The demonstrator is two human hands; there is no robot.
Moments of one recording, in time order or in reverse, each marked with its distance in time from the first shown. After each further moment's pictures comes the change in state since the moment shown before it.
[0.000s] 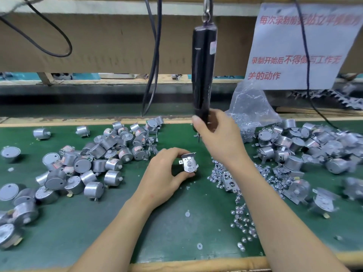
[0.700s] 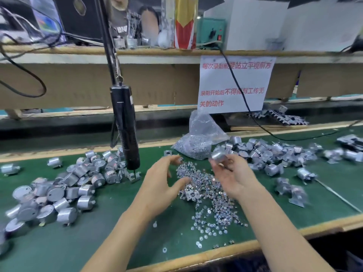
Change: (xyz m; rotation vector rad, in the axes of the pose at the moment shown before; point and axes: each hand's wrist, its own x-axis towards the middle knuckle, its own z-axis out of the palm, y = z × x) left_hand 0.016 0.079 0.014 -0.054 -0.072 0.052; right_hand -0.055 0.016 -0.116 1.232 0.256 0.810
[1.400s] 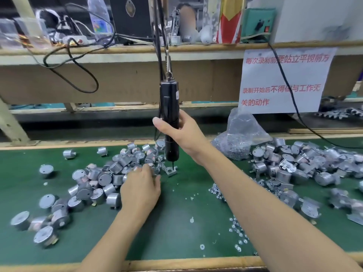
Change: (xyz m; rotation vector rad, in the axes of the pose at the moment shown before) left_hand -0.041 -0.070 -0.065 0.695 0.187 -0.490; right_hand 0.019 0.090 0.164 -0.923 -0.696 -0.524
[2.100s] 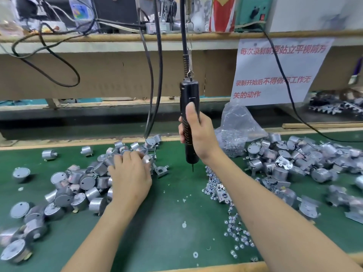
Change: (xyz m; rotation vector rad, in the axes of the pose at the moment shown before) left_hand 0.028 0.010 0.009 0.011 0.106 0.030; right_hand 0.000 0.034 -0.035 0.143 0.171 -0.131
